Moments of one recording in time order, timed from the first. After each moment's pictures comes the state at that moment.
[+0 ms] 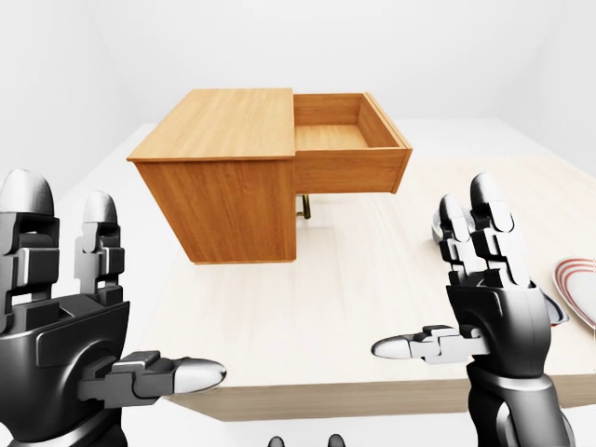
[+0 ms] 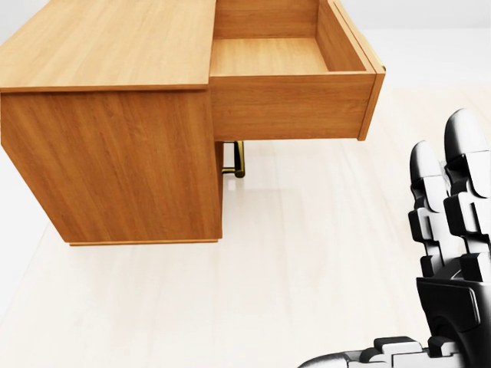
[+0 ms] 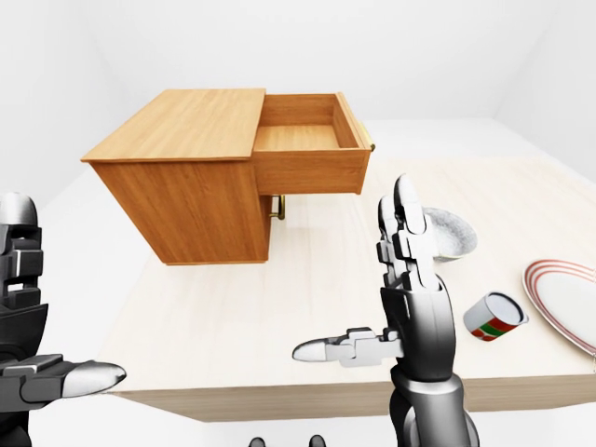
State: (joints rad) left arm 0.34 0.01 0.30 -1.05 -0.36 0.09 -0.15; right arm 0.32 0.01 0.00 -0.94 -0.03 0.09 0.13
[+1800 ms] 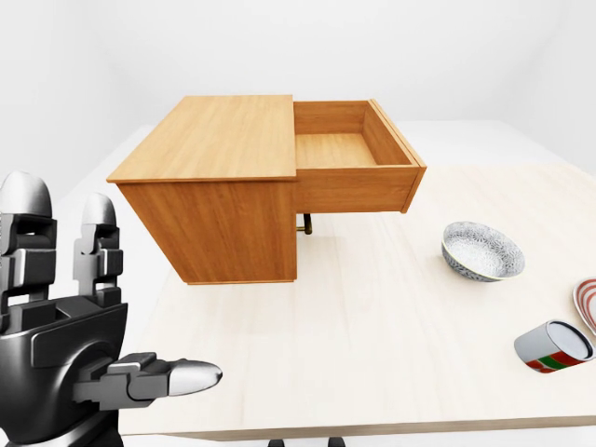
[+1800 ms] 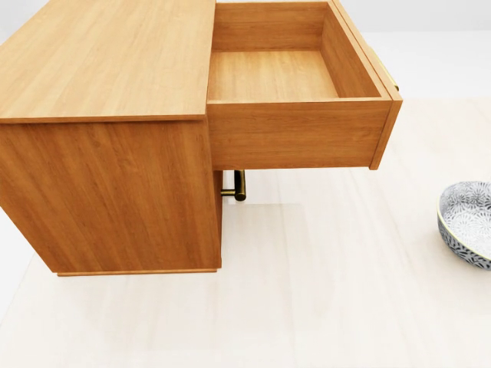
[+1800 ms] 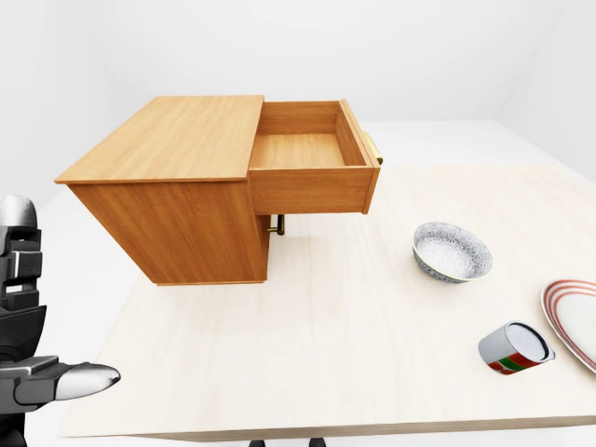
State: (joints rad) left arm 0.36 0.06 0.30 -1.05 -0.41 0.09 -0.10; right arm 0.27 -0.87 -1.57 -0.94 0.83 0.09 0.70
